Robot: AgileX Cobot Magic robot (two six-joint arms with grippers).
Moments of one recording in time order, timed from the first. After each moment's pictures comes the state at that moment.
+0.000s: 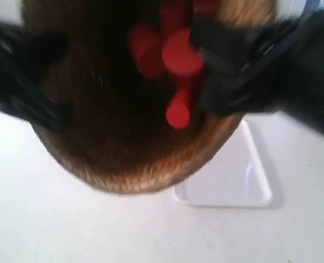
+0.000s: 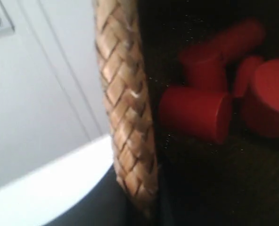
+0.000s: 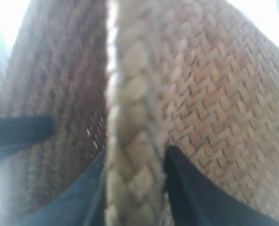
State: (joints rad) left arm -0.98 0.92 -0.71 -1.59 -0.58 1.72; right arm 0.74 0.93 -0.63 0.60 -0.24 -0.40
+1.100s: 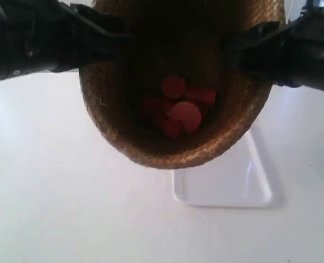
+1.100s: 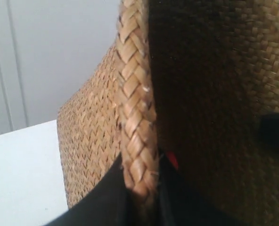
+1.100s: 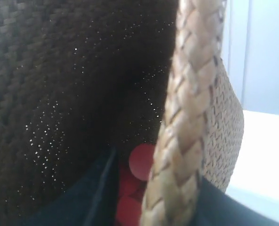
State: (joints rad) left arm -0.76 1.11 -0.93 -1.79 -0.20 1.62; right arm 0.37 1.00 -0.79 0.75 0.12 -0.59
